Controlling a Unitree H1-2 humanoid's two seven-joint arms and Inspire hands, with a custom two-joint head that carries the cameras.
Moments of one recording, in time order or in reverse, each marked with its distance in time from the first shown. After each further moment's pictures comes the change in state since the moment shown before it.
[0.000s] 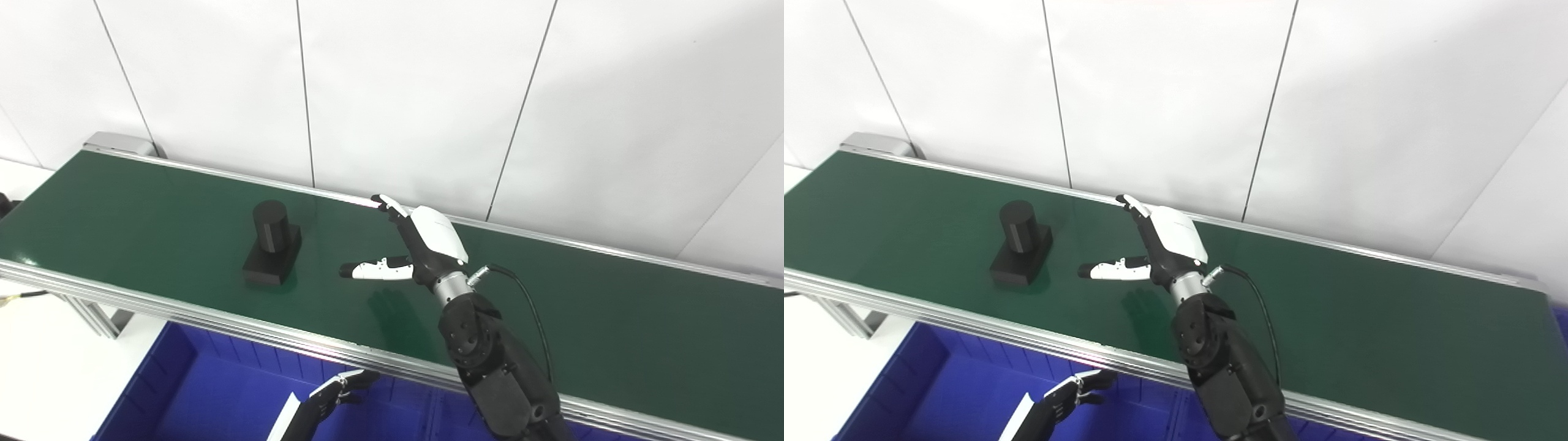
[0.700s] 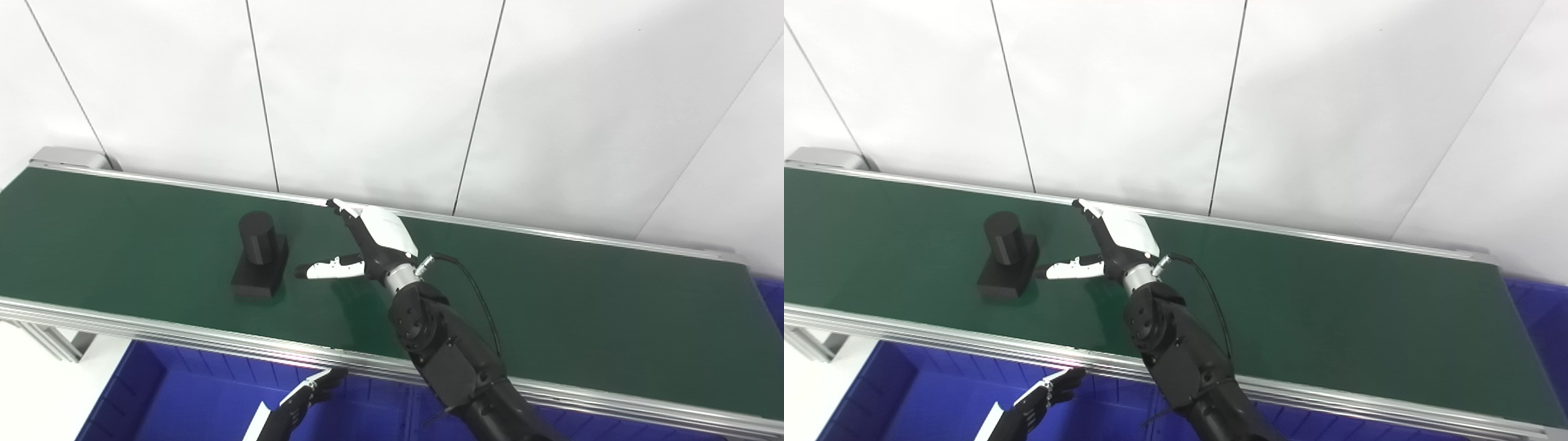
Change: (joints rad) left arm 0.009 0.008 0.022 0.001 -0.033 0.000 -0.050; right arm -0.108 0.053 0.021 0.258 0.036 -0.007 -0.082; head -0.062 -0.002
